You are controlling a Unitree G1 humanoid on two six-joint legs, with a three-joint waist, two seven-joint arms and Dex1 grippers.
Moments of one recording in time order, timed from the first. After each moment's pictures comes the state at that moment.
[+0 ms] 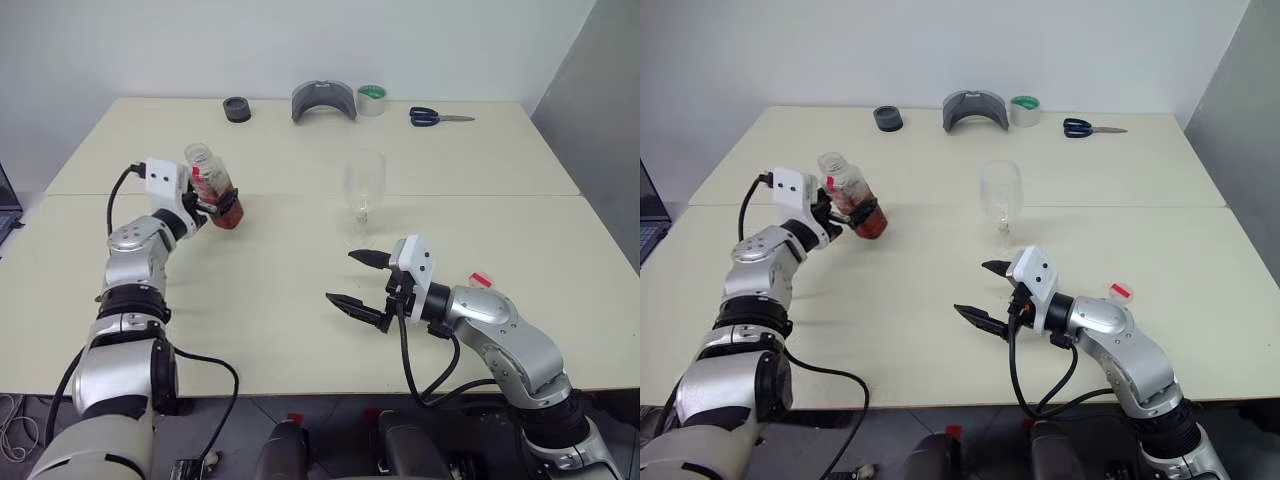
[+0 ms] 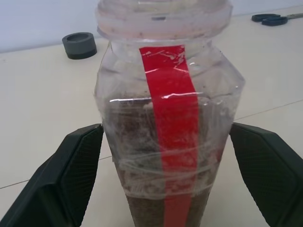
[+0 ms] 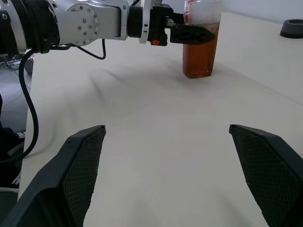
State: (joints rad) left arm -0.88 0.57 0.21 0.99 -0.17 -0.05 -0.66; right arm -0.30 -0.38 0.24 -0.46 0.37 0.57 0.67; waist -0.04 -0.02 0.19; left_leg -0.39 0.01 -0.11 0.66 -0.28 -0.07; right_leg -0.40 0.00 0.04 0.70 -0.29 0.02
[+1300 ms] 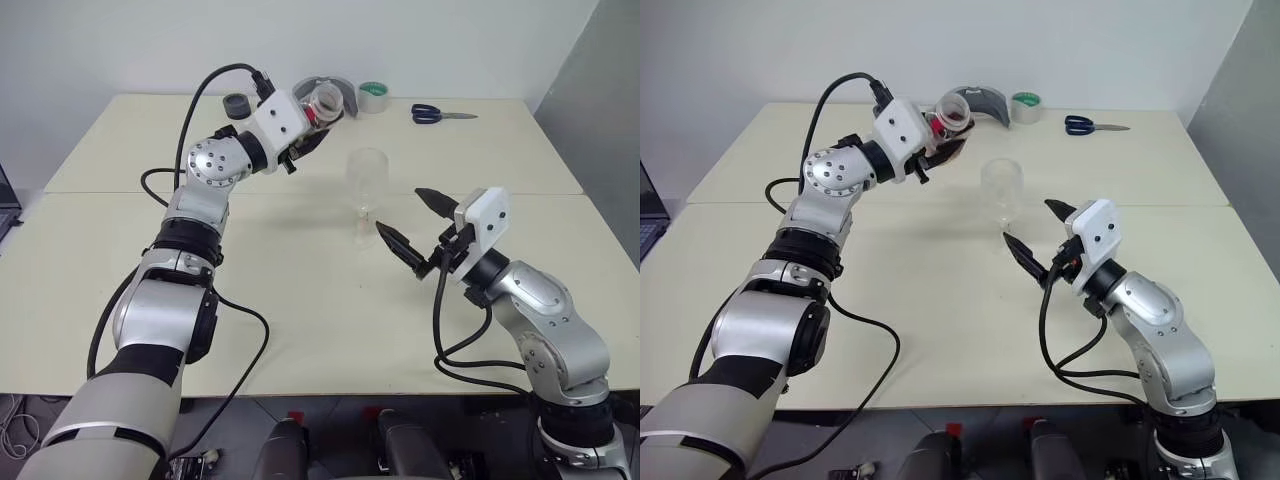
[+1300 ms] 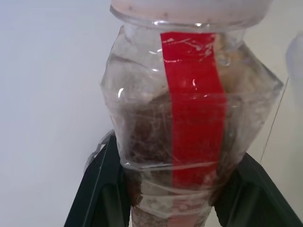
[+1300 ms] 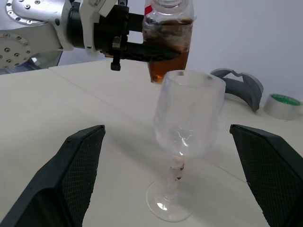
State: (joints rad) left arm -1.22 0.44 -0.13 1.04 0.17 -0.47 -0.65; right arm -0.32 -0.37 0.01 -0.54 0.34 0.53 0.43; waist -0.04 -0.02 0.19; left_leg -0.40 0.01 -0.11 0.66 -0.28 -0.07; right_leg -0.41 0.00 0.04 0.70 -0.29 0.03
